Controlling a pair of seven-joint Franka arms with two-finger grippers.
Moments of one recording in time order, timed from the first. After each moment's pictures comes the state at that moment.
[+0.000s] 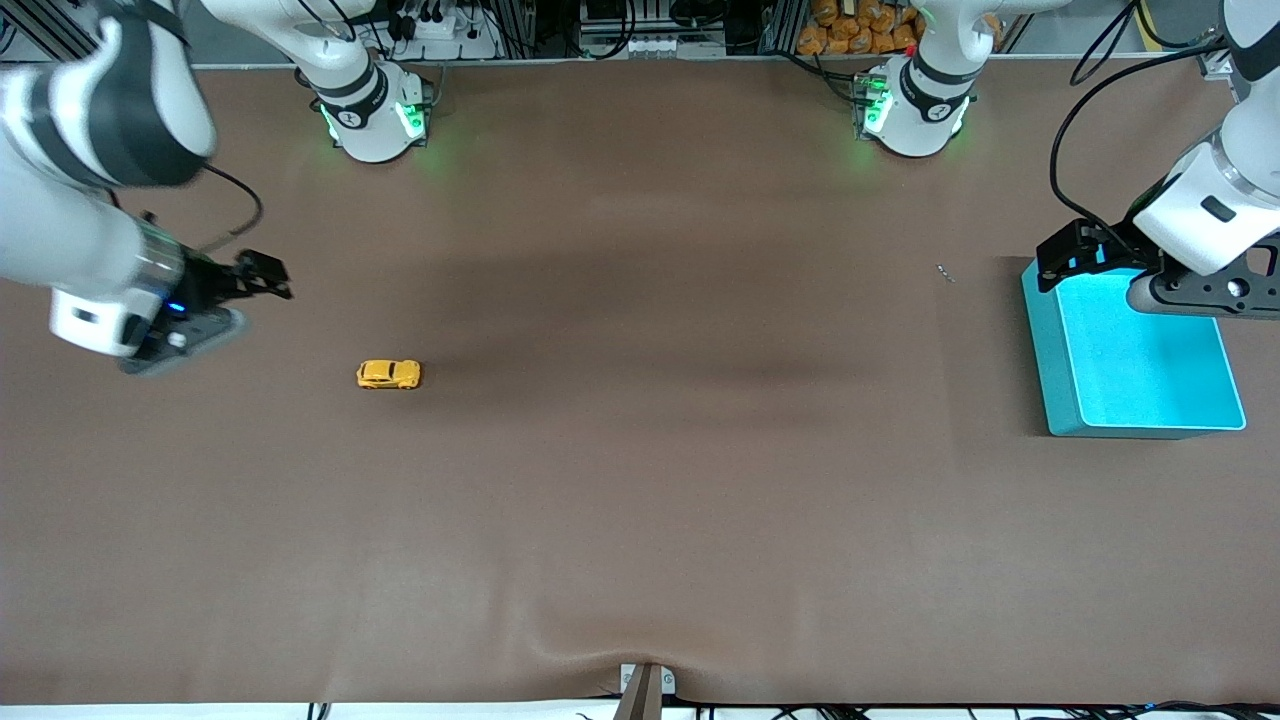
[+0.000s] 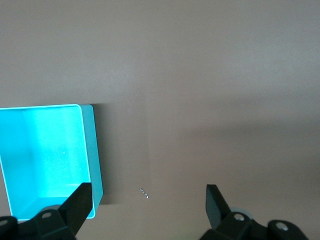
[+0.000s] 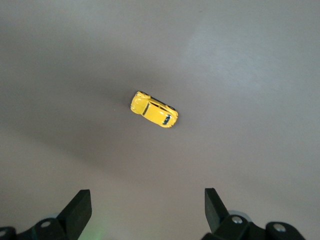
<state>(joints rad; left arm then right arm) 0.00 0.05 -0.14 -1.54 0.02 1.58 -0.05 0.11 0.08 -0.03 -1.87 0.05 1.76 -0.45</state>
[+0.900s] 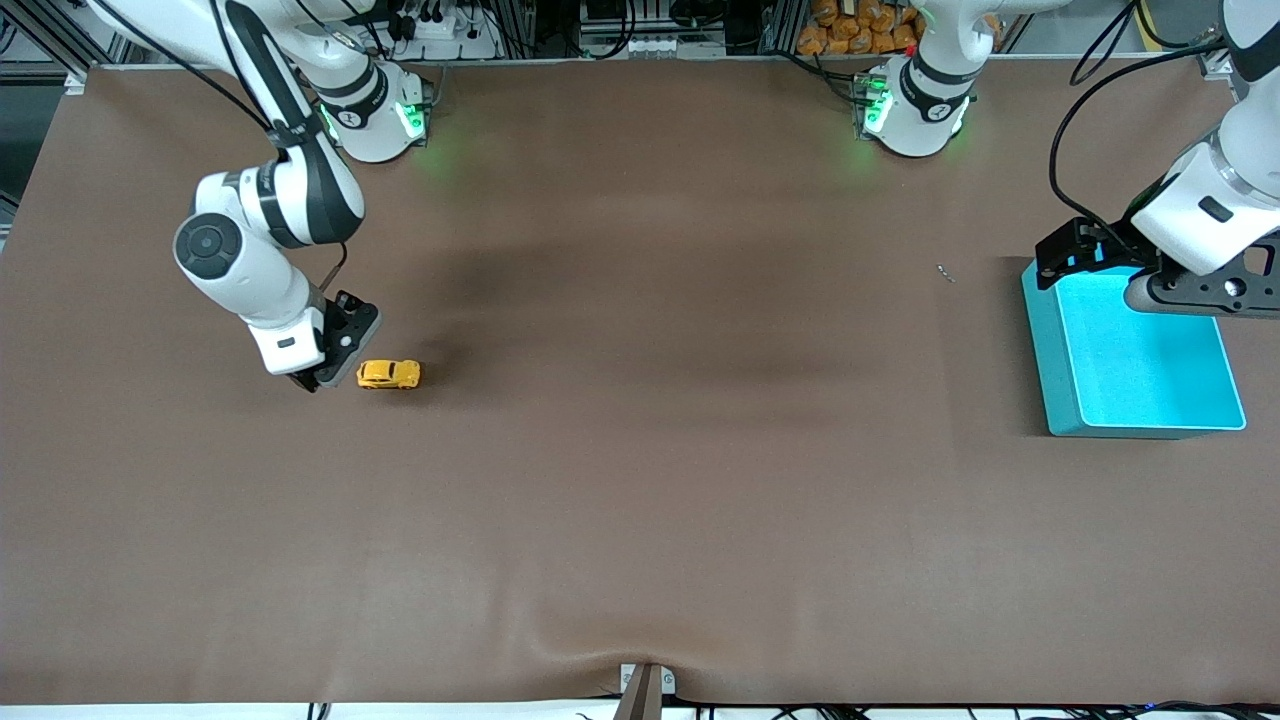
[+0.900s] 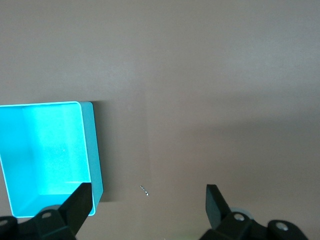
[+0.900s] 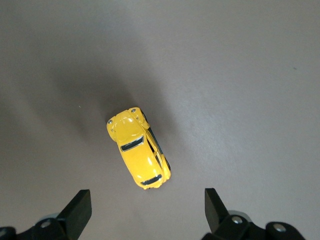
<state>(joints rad) 0.00 0.05 -0.14 -1.54 0.02 1.57 -0.05 0.12 0.18 0.02 -2.31 -0.05 2.48 -0.97</state>
